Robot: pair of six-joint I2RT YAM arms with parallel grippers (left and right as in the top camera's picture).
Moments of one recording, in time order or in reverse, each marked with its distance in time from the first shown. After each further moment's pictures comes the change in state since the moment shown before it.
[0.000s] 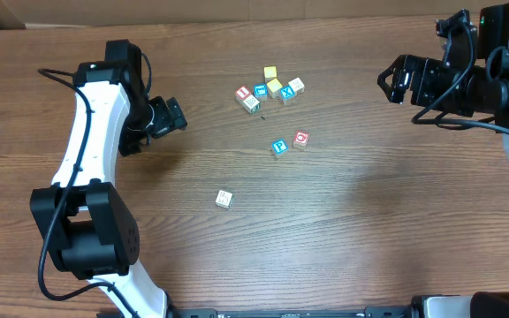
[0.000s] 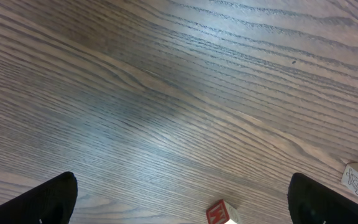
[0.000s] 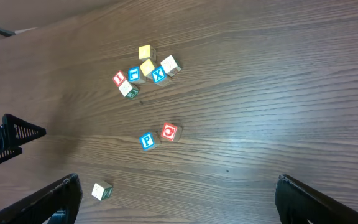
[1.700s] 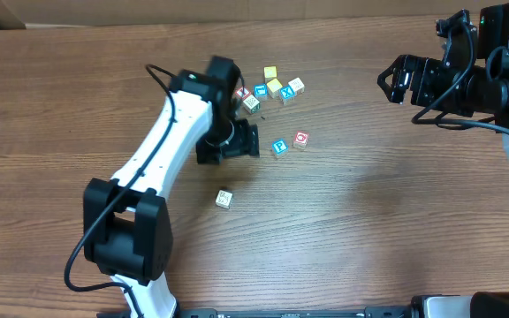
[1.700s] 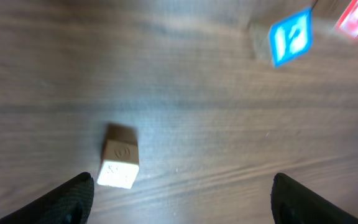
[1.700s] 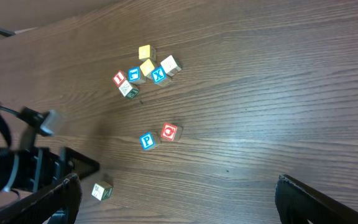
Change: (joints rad) left arm -0.379 0.000 -0.052 -0.004 0.144 0.001; right arm 0.000 0.000 0.000 0.000 0.000 0.000
